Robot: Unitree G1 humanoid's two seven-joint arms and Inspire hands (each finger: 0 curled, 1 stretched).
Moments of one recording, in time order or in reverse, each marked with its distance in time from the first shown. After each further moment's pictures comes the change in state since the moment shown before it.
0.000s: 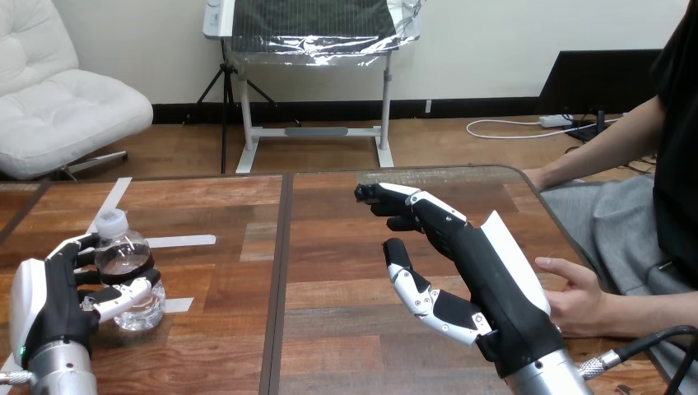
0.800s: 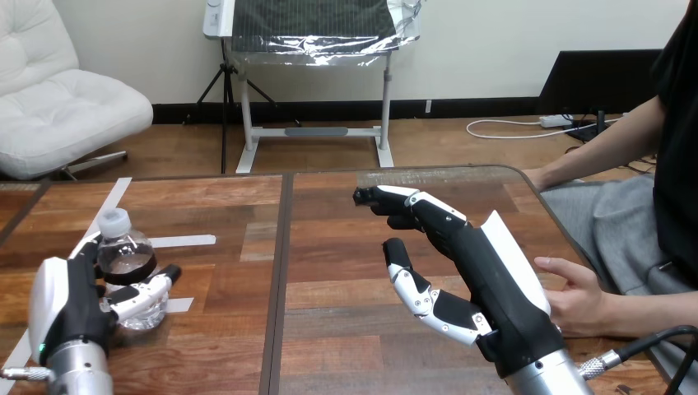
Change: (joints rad) left arm -0.003 -0.006 -0.061 0.000 0.033 0.019 0.001; right arm 0.000 -0.001 0.000 0.000 0.000 -0.003 0.000
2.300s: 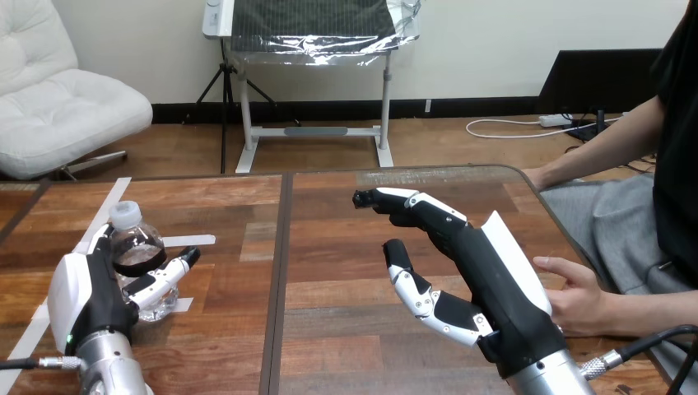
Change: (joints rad) left arm -0.132 -0.030 -0.048 0.276 -0.018 -0.144 0.187; right arm 0.000 -0.010 0.000 0.000 0.001 -0.006 0.000
